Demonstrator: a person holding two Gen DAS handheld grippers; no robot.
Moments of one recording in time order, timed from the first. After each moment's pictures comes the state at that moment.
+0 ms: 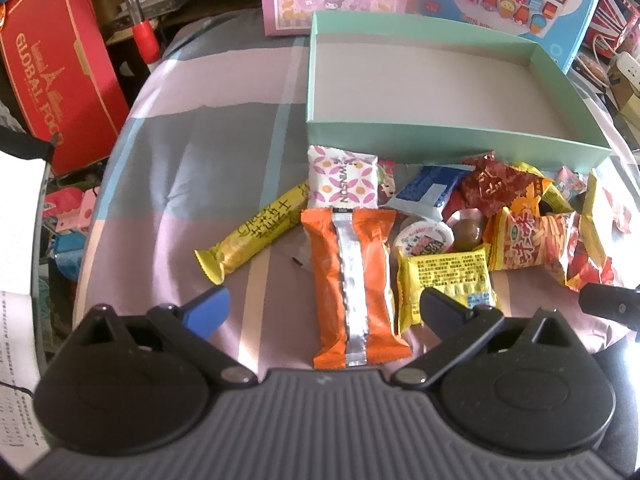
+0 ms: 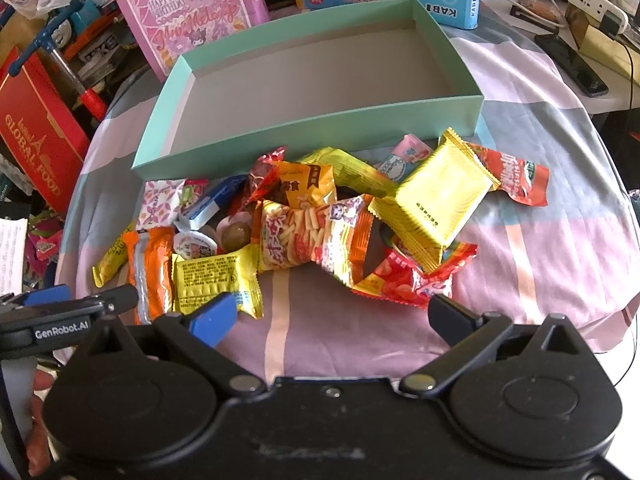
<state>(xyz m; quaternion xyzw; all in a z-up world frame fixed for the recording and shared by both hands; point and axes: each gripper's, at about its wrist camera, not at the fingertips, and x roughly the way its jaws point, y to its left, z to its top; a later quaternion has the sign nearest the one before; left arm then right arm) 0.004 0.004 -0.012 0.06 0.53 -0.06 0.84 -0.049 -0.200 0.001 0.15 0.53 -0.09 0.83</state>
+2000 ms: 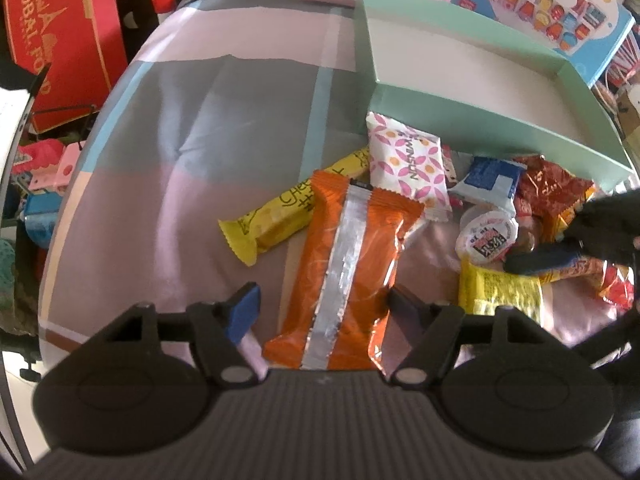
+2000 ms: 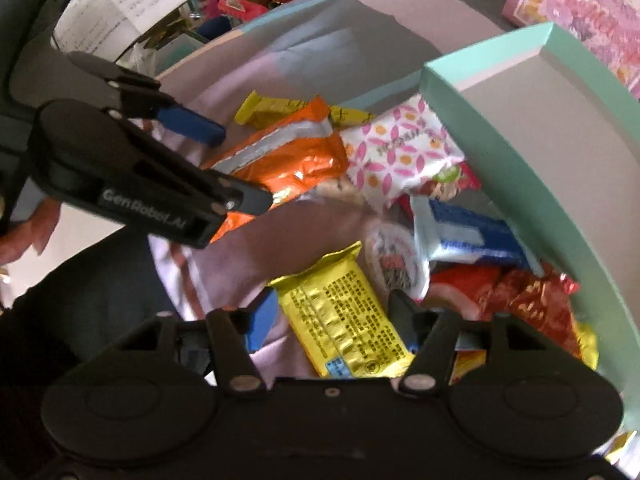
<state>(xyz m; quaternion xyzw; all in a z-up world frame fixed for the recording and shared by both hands) 0.021 0.064 -0.062 -0.01 0.54 -0.07 0.84 0.036 -0.068 -0.054 -0.19 0.57 0.31 0.74</state>
